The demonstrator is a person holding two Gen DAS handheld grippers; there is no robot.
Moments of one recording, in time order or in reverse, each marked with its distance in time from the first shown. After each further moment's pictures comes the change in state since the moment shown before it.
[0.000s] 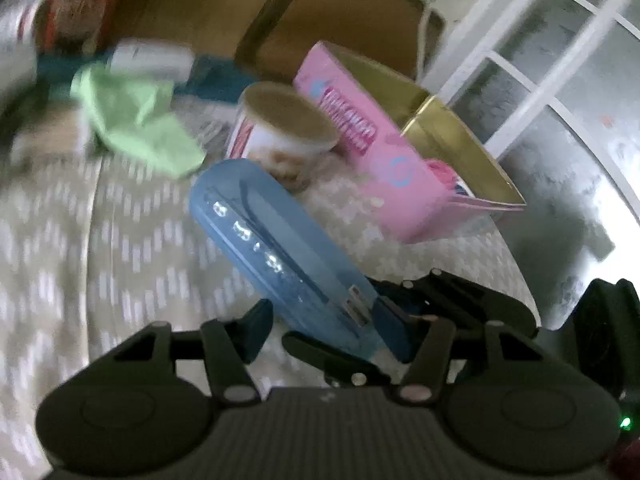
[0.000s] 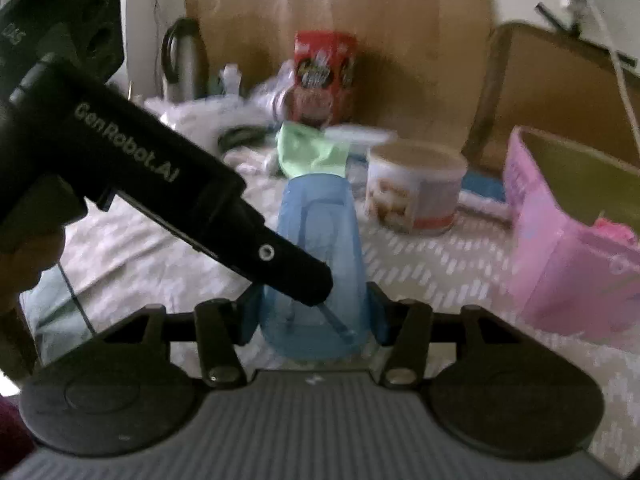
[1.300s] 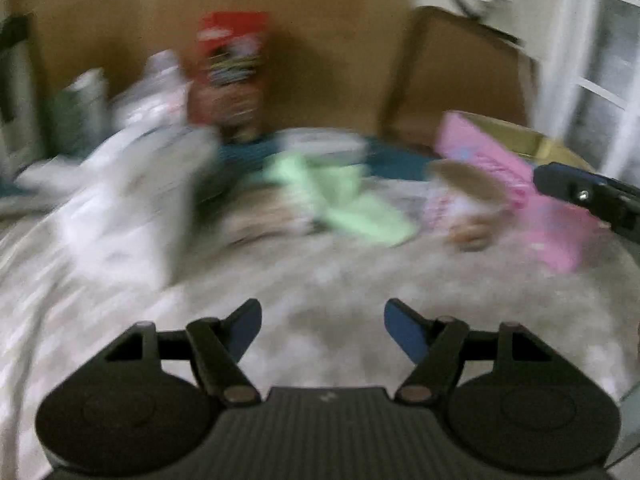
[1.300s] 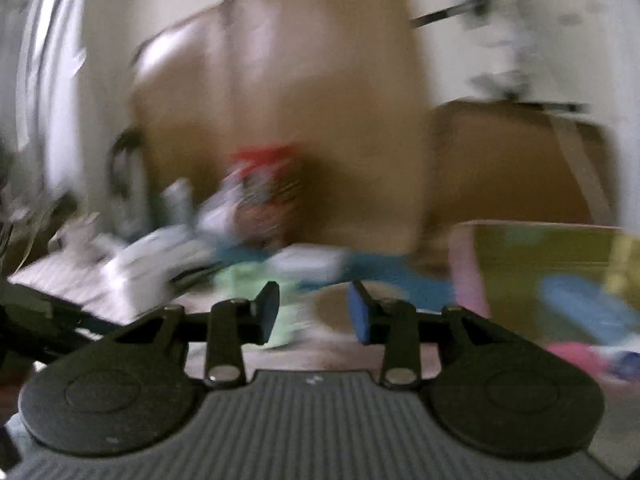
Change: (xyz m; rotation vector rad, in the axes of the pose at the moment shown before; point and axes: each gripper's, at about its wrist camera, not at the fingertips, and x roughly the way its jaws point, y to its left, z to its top) left arm -0.055 0.066 -0.012 0.043 -0.194 0.430; right arm -0.036 -0.044 0.062 0.133 -0.285 -0.159
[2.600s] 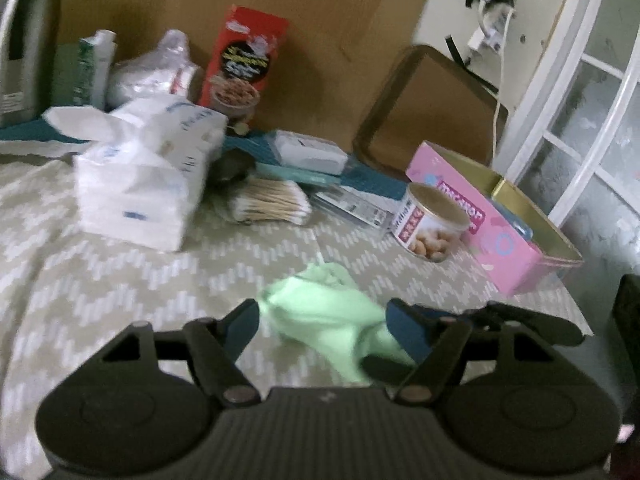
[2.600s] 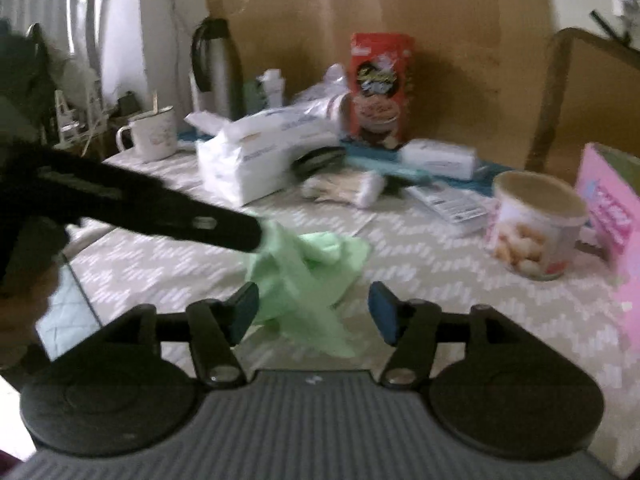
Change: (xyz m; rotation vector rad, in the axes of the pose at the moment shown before) left arm -0.022 0.034 -0.011 -0.111 -0.024 -0.230; right arm 0.031 0.123 -0.060 -0.086 0.265 0.179
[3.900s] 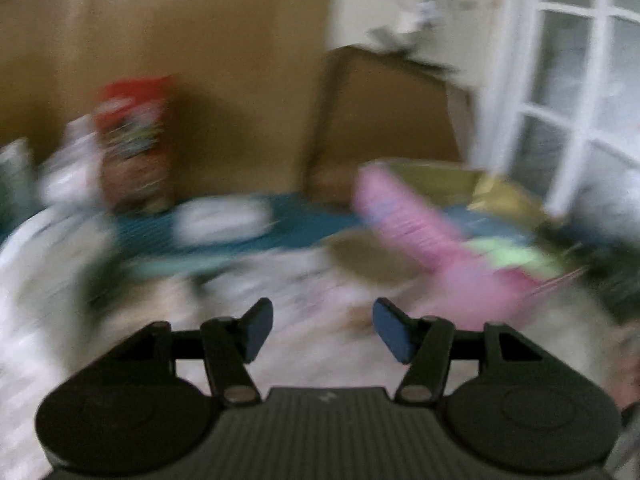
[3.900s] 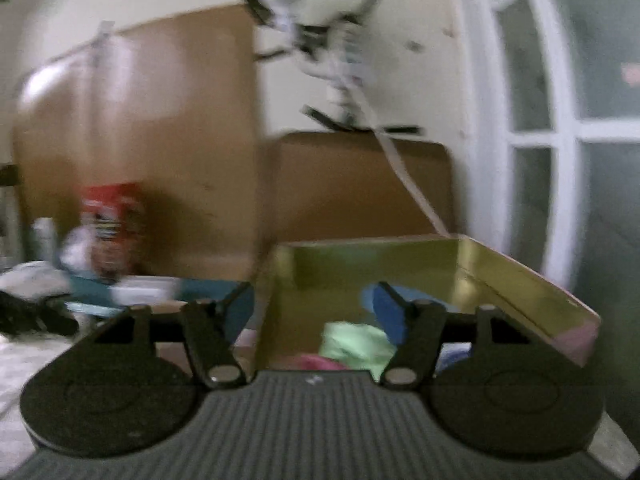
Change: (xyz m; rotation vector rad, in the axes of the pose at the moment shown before) left arm 0.057 -0.090 0.037 0.190 -0.068 0.122; right arm -0.106 -0.185 -0.001 0.189 -0.353 -0.540
